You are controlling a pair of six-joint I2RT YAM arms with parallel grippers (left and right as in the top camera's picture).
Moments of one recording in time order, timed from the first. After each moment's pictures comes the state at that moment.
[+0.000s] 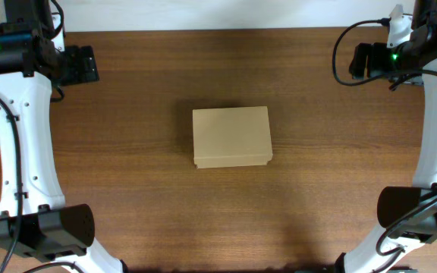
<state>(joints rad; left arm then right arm) 0.13 1.85 2.14 -1.35 -0.16 -0.05 -0.18 1.91 2.19 -1.39 -0.10 -0.05</state>
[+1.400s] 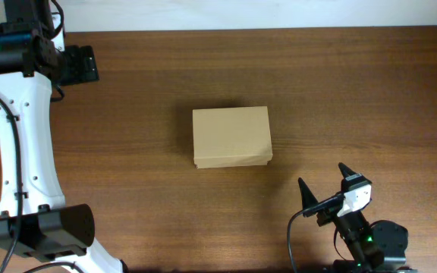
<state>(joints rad) 0.13 1.85 2.14 -1.35 -0.16 -0.05 -0.07 0.02 0.19 -0.34 -0.40 -0.05</state>
